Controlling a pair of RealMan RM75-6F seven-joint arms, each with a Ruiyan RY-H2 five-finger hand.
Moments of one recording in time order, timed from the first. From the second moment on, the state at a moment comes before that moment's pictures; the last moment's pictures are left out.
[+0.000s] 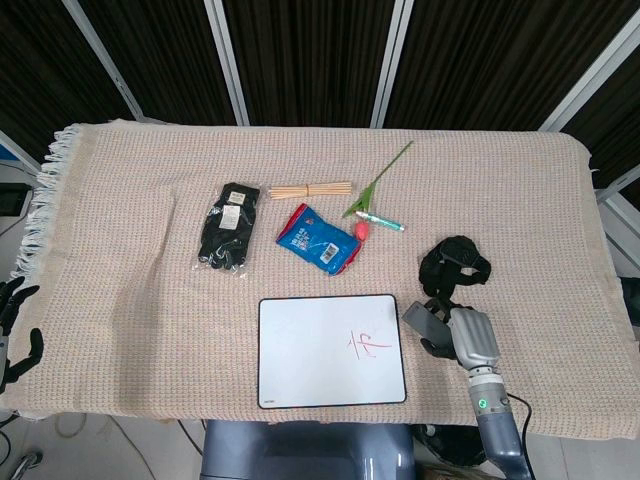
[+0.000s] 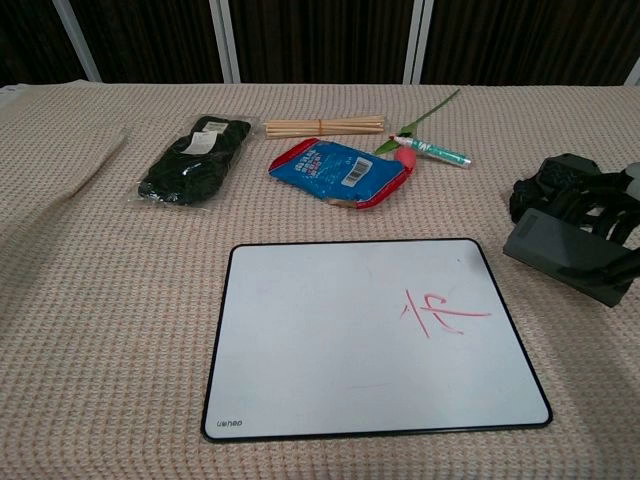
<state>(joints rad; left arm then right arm) -0.03 -1.10 -0.06 -1.70 1.45 1.52 -0.06 0.29 -1.52 0.17 -1.70 -1.18 1.25 -0.29</state>
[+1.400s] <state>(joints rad) -0.03 -1.09 -0.07 -1.69 1.44 1.51 -0.08 0.50 -1.68 0.15 -1.56 -1.24 0.98 -0.11</state>
